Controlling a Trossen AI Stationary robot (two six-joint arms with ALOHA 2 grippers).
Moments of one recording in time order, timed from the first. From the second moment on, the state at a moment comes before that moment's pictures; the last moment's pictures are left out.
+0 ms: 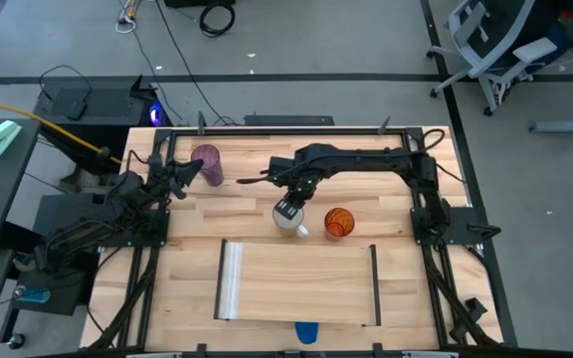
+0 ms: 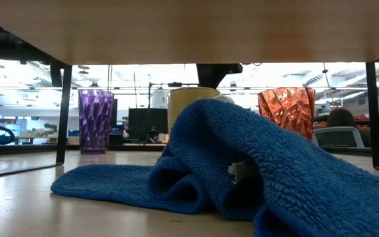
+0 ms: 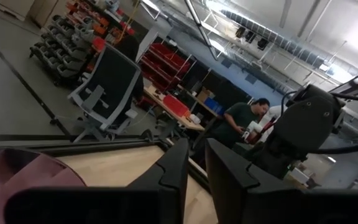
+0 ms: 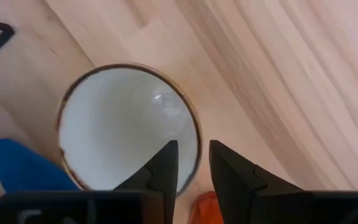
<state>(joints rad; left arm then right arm) 0.51 0.07 0.07 0.18 -0.05 -0.64 -0.11 2.05 1.92 -1.24 -0.06 0.54</state>
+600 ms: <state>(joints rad) 0.51 0.07 0.07 0.48 -0.12 -0.53 -0.11 1.96 1.92 -1.27 -0.04 0.52</state>
